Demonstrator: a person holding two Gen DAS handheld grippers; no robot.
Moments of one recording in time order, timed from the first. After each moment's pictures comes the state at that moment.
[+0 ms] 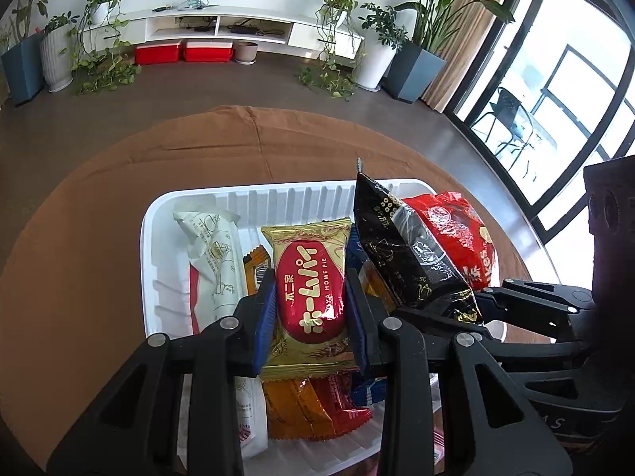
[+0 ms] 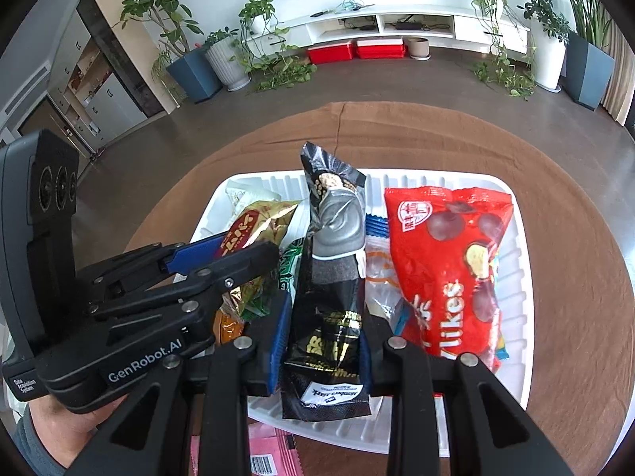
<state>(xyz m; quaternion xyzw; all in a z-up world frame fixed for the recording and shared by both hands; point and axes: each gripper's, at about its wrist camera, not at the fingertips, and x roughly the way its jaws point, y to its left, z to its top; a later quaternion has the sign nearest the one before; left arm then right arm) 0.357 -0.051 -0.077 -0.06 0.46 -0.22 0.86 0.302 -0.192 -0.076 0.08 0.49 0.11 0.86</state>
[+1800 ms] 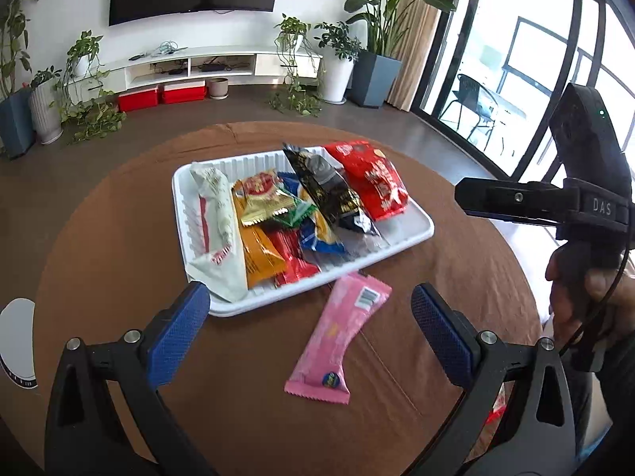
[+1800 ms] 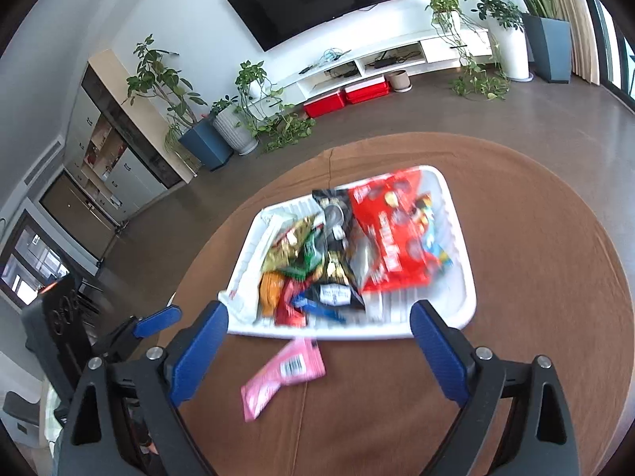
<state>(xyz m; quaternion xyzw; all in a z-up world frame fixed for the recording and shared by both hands) 0.171 -0.018 -0.027 0.01 0.39 -0.26 0.88 0.184 -0.246 -0.035 0.20 0.39 0.11 0.89</state>
